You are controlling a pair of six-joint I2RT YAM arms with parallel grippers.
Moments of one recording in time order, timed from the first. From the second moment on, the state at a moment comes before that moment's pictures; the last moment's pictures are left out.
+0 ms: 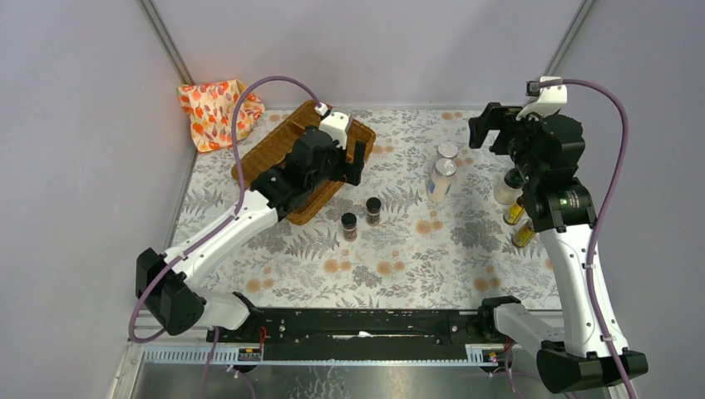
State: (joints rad) left arm -0.69 1.36 1.25 -0.32 -0.22 -0.17; right arm 0.12 1.02 1.34 -0.43 -0.04 0.13
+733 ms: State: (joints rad) left arm -0.69 1.81 1.61 -0.15 0.13 -0.09; right arm 0.12 0.99 1.18 -0.51 0.22 0.27
